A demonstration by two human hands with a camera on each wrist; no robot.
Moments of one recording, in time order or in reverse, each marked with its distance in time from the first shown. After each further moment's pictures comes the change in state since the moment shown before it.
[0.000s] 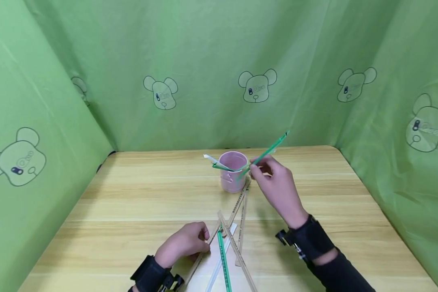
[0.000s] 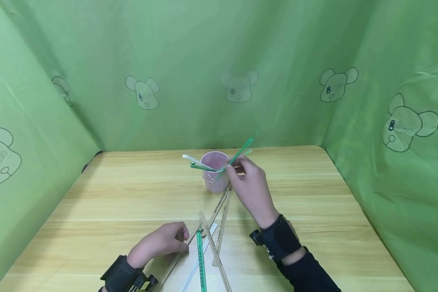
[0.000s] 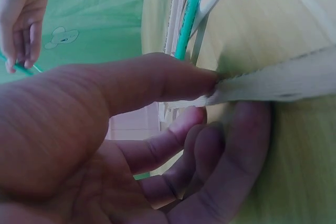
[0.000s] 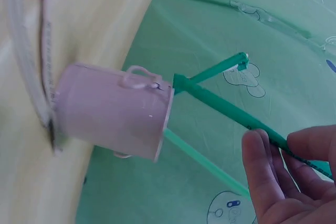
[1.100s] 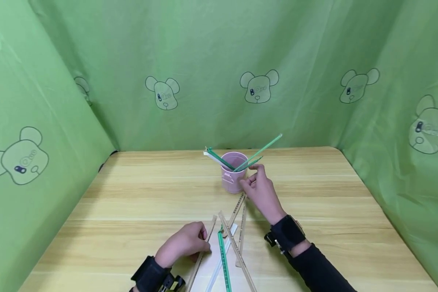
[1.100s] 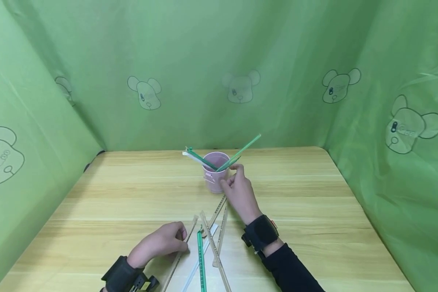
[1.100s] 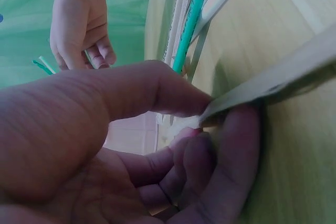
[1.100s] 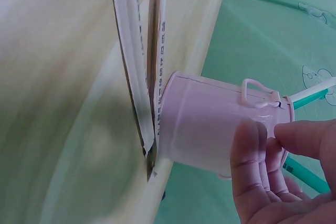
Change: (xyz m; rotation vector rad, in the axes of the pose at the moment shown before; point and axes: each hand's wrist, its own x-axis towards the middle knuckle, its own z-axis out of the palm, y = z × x) left_hand 0.000 -0.003 0.001 -0.015 0.031 -0.019; right_hand 0.001 0.062 0.045 -0.089 -0.131 0.237
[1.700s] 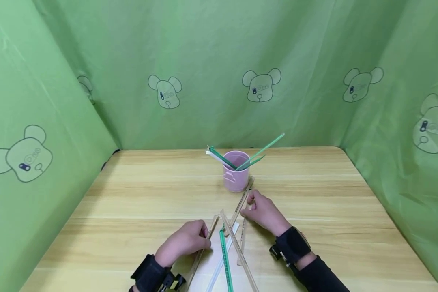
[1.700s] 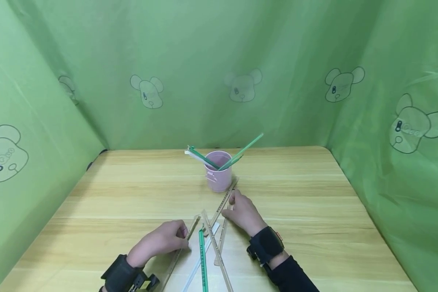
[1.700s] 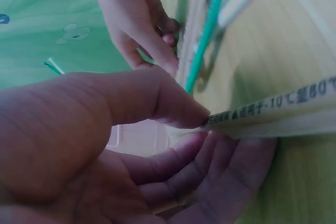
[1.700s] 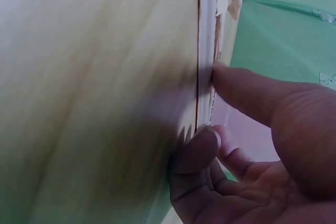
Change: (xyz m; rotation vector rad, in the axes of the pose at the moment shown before) left_hand -0.006 0.004 -0.007 0.116 0.026 0.063; right_hand -0.034 0.029 0.007 -0.163 -0.272 0.147
